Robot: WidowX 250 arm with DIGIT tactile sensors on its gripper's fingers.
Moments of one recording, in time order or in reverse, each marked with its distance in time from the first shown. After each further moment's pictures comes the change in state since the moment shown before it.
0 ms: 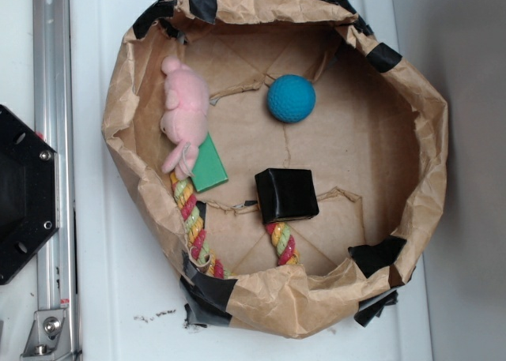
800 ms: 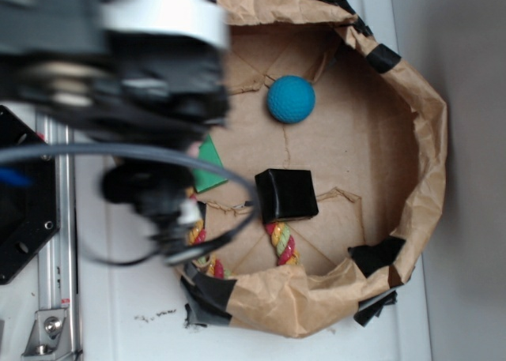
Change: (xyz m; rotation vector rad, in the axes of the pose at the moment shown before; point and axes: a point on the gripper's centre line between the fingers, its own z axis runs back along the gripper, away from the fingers) arm 0.082 0.038 -0.095 0.049 0.137 0.340
